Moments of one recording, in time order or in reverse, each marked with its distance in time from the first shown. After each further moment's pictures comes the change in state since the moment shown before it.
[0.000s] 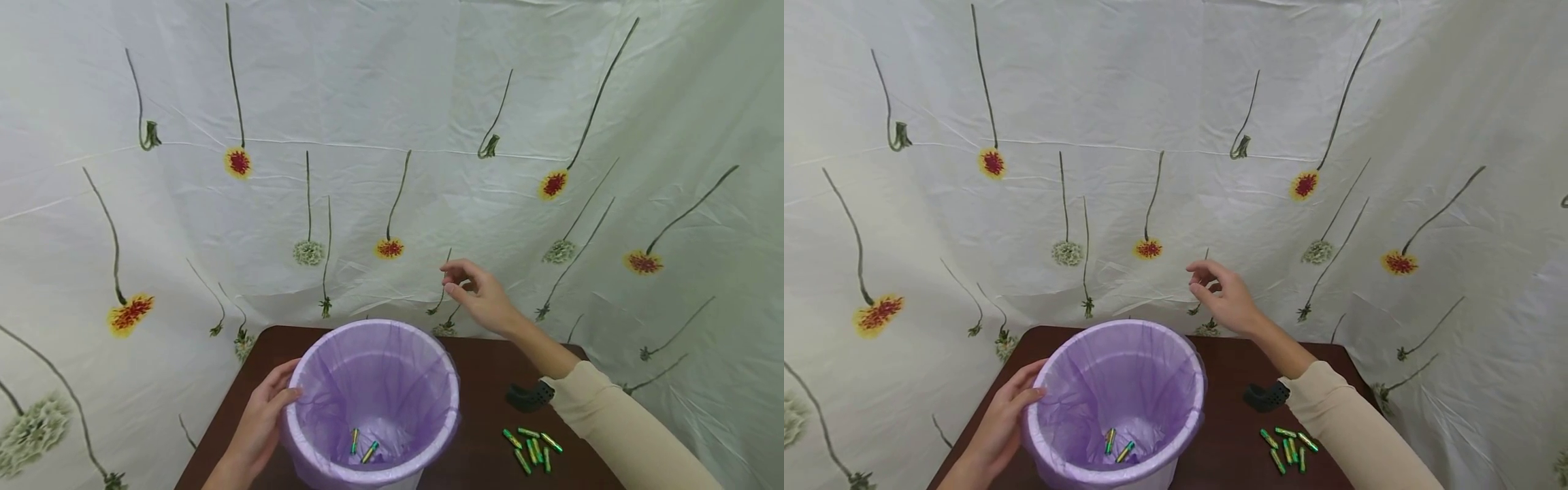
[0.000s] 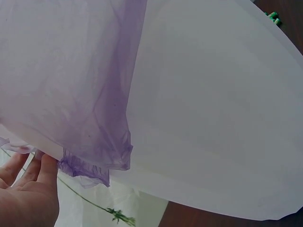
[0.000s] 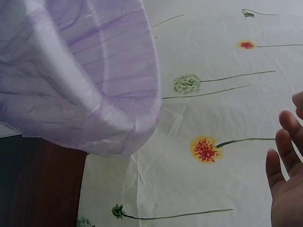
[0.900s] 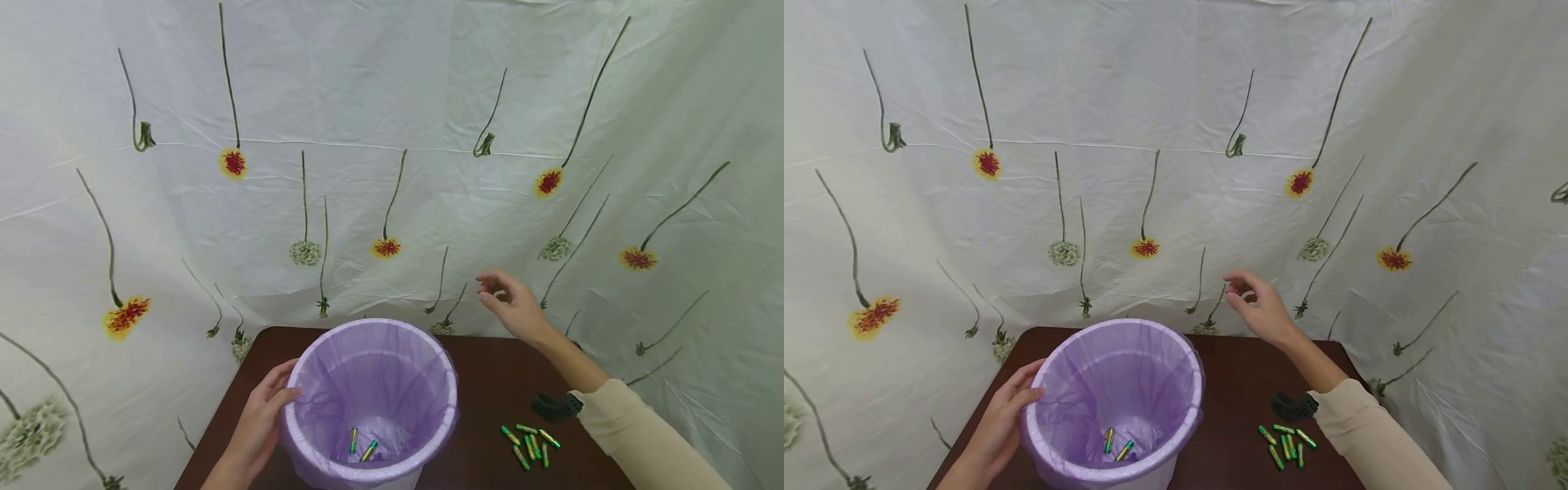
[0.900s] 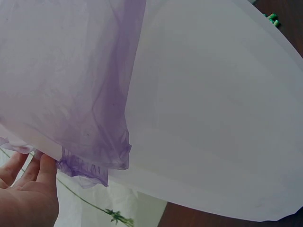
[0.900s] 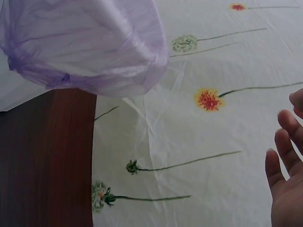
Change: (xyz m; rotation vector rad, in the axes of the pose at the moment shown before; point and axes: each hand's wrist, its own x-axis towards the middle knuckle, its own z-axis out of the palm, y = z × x) left_hand 0.001 0.000 0.001 0.005 0.006 -0.014; right_hand -0.040 0.025 -0.038 -0.102 0.077 0.057
